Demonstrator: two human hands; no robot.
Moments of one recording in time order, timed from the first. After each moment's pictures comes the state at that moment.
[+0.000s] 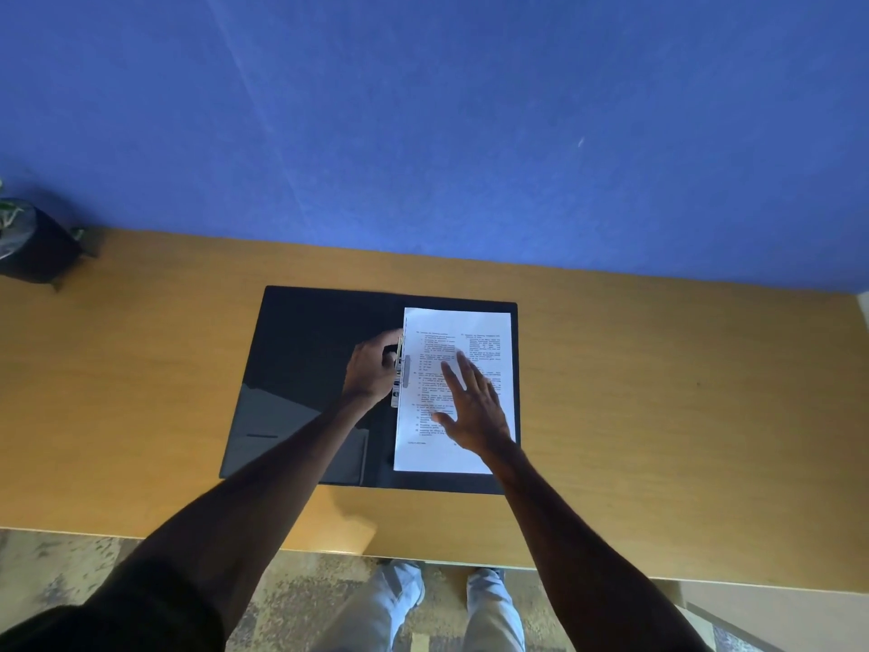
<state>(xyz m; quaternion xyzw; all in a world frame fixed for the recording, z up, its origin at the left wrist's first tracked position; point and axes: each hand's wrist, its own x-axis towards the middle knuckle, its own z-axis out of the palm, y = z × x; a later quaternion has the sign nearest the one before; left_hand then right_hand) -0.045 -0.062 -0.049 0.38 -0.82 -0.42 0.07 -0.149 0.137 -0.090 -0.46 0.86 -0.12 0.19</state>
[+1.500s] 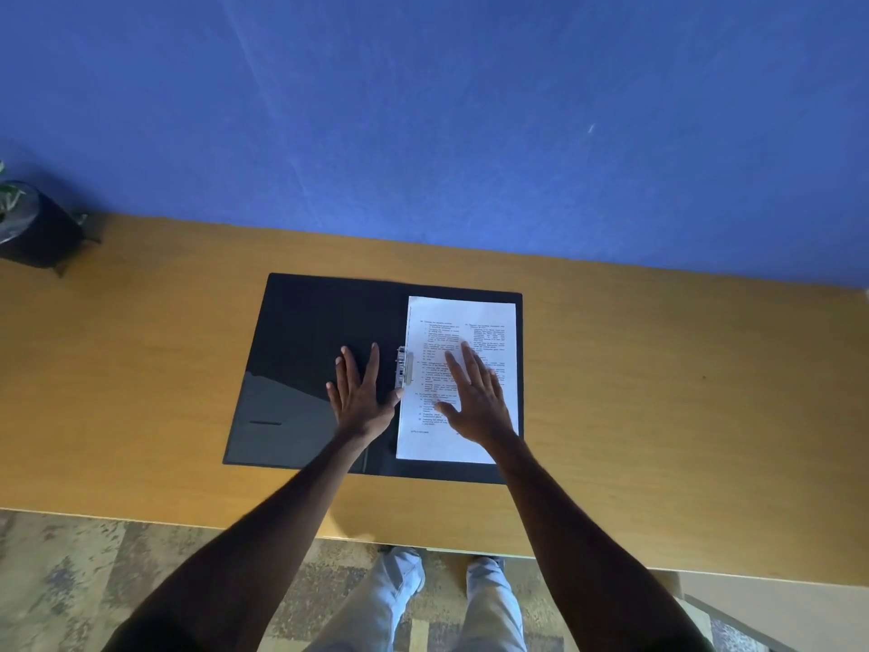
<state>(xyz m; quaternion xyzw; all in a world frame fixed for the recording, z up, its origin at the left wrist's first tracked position) 0.021 -0.019 -0.100 0.45 -0.83 -0.33 -0.05 -0.150 0.142 -0.114 -0.46 0.85 -0.15 0.19</state>
